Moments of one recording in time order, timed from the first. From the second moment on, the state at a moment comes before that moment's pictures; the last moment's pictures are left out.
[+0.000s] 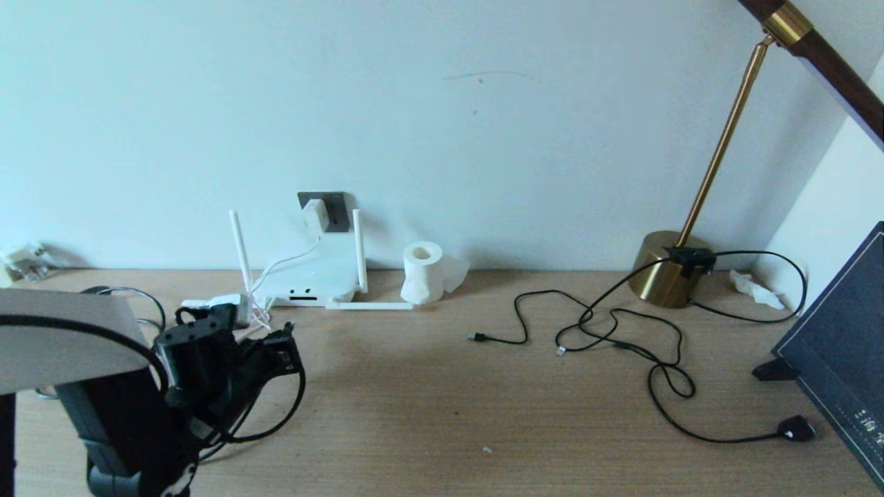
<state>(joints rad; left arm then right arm) -0.14 2.15 -0.43 -1.52 0.16 -0.09 -0.08 0.27 0.00 0.00 -0.01 0.01</state>
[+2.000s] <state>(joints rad) -0.13 2.23 -0.49 -1.52 0.12 -0.10 0.00 0.00 0.00 0.00 -0.01 0.01</state>
